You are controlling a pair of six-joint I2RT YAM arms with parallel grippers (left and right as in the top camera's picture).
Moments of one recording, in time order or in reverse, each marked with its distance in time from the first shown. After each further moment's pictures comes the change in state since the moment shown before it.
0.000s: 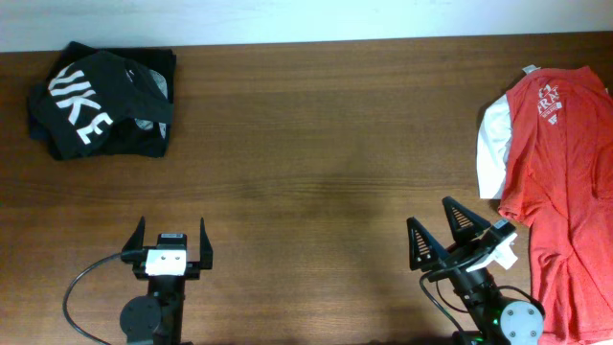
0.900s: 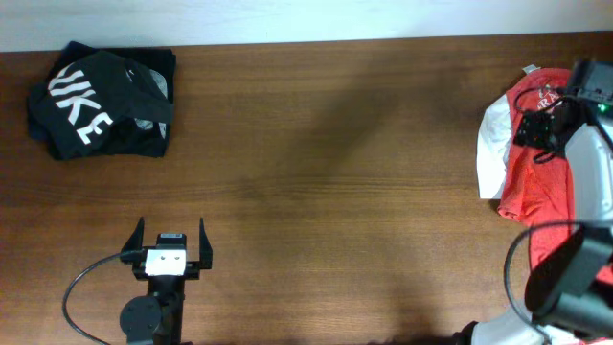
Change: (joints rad) left arm 0.000 0.001 0.000 -0.001 -0.007 0.000; right arm -0.375 1.784 1.461 -1.061 0.679 -0.525
